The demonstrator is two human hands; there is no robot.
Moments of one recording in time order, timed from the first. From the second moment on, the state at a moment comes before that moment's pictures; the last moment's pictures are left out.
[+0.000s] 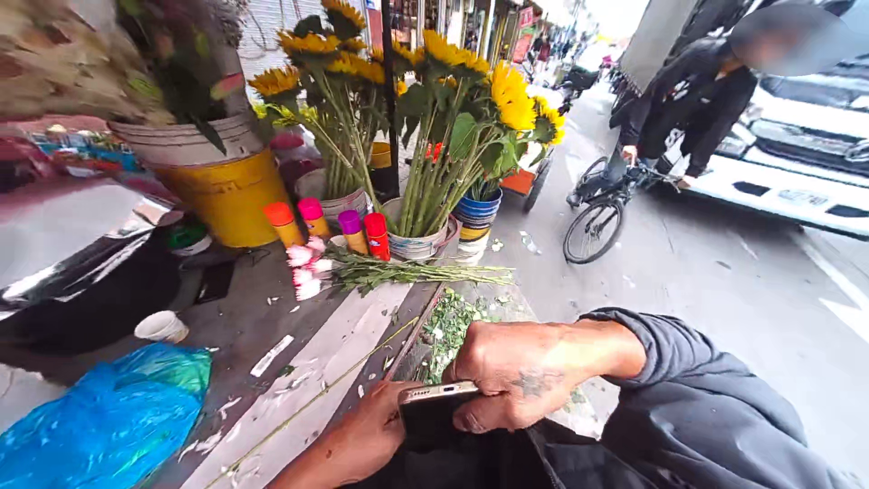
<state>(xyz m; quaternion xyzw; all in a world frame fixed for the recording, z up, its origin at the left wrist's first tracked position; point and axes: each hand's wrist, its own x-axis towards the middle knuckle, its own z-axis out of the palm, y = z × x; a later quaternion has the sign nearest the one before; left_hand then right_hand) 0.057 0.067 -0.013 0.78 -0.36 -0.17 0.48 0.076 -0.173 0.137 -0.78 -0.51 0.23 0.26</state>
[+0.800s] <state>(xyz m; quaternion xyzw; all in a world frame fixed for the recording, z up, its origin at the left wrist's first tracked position) 0.094 -0.016 -0.012 0.59 -0.37 -0.42 0.58 0.048 -0.216 0.122 -0.83 -0.48 0.23 0.18</state>
